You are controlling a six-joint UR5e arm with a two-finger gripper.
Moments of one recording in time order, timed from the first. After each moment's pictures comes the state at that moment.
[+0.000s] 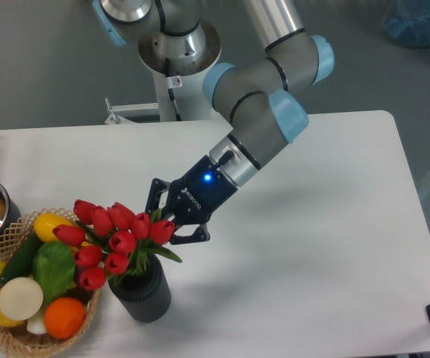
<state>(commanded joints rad) 2.53 -1.88 -1.75 -0.80 0.41 1.13</state>
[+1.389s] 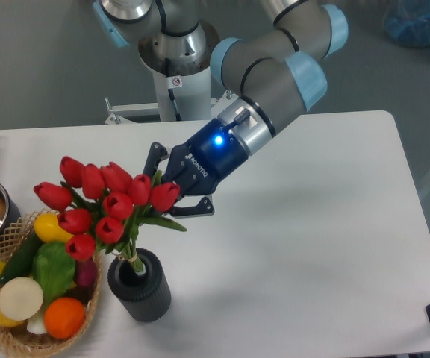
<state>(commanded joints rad) 2.58 -1.82 -1.68 -0.80 0.21 0.96</state>
